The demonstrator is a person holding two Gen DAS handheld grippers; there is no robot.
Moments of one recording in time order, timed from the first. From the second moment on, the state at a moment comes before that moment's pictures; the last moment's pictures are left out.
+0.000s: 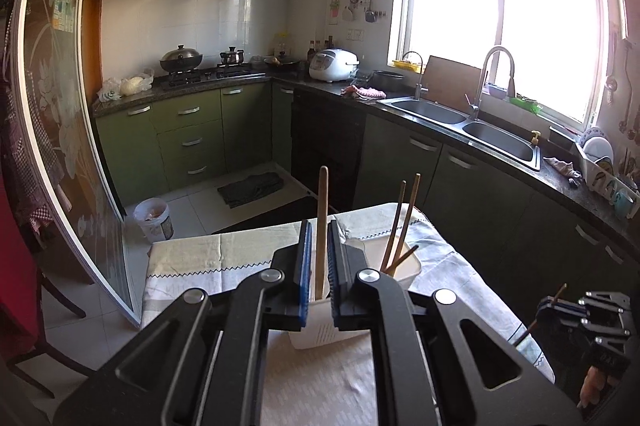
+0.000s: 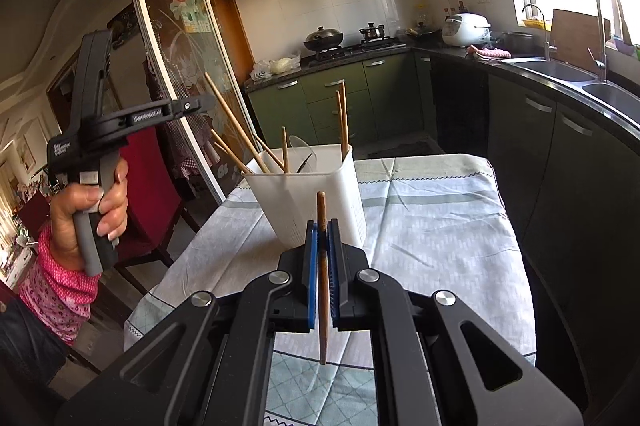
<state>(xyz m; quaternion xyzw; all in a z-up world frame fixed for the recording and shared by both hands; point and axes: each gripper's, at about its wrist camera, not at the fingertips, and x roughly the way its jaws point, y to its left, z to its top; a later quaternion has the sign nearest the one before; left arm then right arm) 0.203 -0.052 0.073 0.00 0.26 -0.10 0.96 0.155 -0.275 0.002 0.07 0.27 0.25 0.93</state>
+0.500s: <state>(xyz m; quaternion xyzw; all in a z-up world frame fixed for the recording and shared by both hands) 0.127 -0.013 -0.021 -0.05 0.33 -0.11 0.94 0.211 -0.254 0.118 0.05 0.17 0.23 0.96</state>
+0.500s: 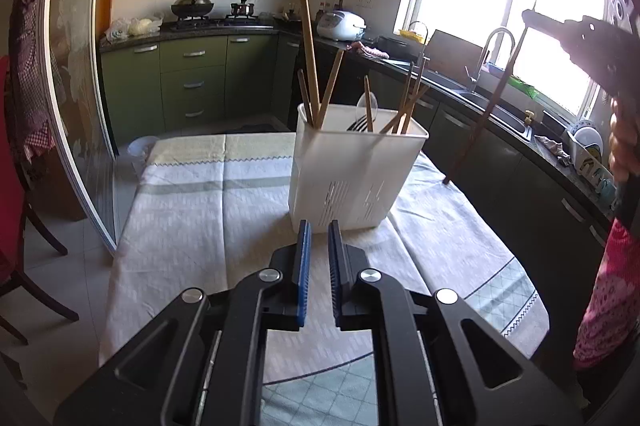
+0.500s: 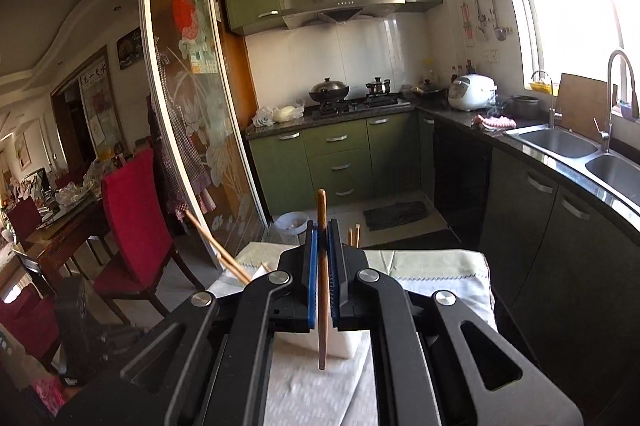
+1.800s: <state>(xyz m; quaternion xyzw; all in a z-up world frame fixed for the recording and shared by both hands) 0.127 -0.022 -0.045 -0.05 0.35 -0.13 0.93 0.232 -0.238 0.083 0.05 0.22 0.24 0.94</state>
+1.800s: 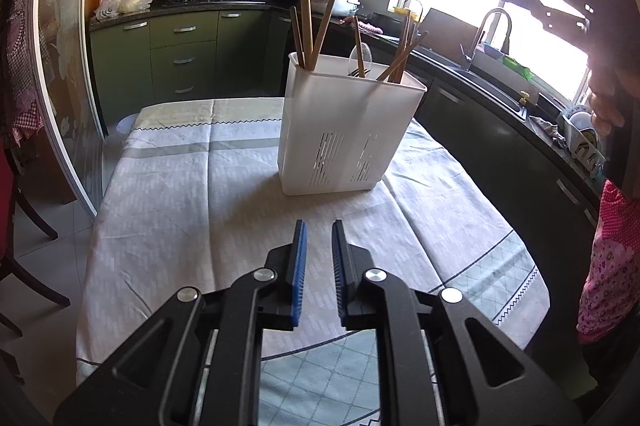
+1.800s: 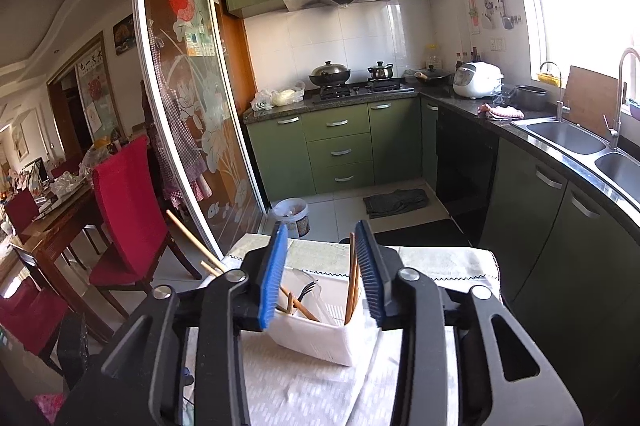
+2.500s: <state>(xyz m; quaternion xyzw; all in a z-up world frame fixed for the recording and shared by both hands) 0.036 -0.054 -0.030 0.01 0.28 -0.08 0.96 0.046 -0.290 -0.056 0.05 0.24 0.25 0.94</state>
